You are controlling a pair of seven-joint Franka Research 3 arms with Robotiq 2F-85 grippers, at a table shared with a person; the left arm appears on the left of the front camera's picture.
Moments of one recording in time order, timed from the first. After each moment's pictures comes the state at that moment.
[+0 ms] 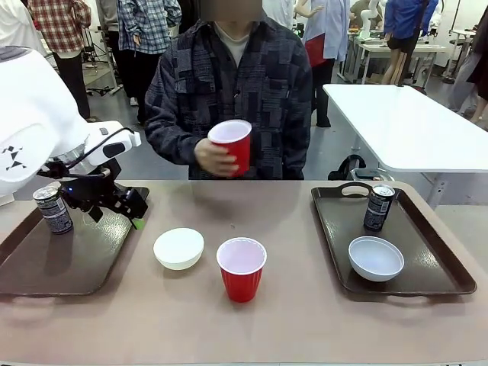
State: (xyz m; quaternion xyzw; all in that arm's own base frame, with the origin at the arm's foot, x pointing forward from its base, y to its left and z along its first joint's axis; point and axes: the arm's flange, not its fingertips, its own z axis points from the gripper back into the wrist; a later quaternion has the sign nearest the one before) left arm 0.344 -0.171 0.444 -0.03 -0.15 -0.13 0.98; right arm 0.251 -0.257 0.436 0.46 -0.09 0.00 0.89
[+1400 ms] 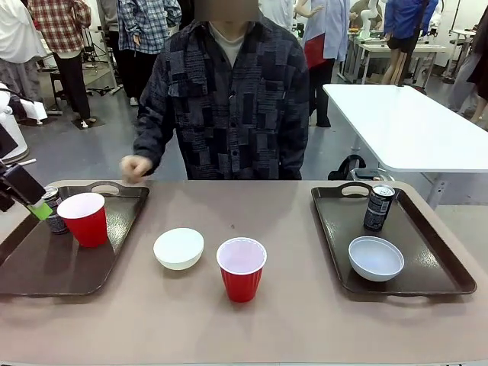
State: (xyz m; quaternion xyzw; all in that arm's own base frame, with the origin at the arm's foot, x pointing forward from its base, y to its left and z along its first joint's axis) left arm 0.299 -0.048 0.515 -0.07 -0.11 -0.20 0.97; right arm 0.251 -0.256 0.436 0.46 -0.08 0.00 0.89
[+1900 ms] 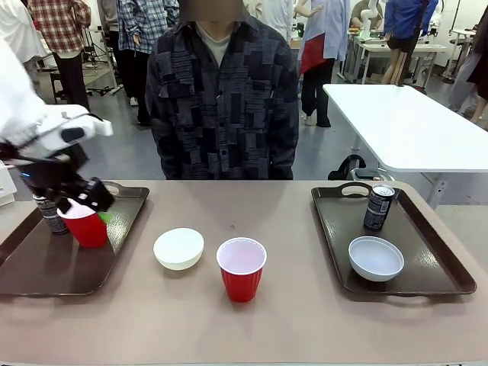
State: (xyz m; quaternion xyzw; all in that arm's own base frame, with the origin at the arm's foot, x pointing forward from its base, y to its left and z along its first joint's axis) left arm 0.333 -0.138 0.470 -0.02 -0.13 -0.16 0.98; right arm 0.251 -0.256 0.436 0.46 -0.08 0.00 0.89
